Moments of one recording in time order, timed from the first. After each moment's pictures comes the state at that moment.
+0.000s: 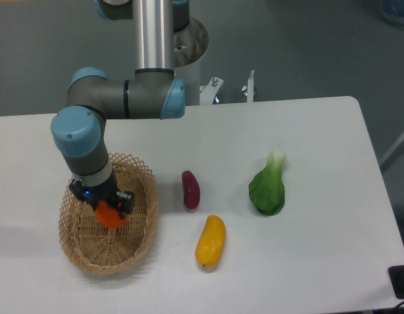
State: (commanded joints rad) arm 1.98 -1.98 -1.72 -0.90 1.58 0.32
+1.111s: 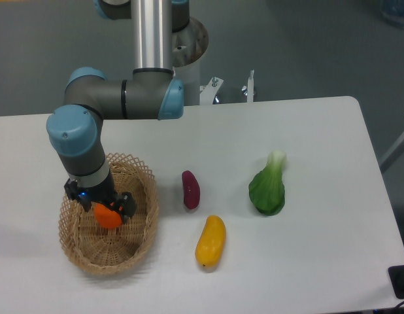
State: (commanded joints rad) arm 1.98 -1.97 -1.68 -0.90 1.58 0.37
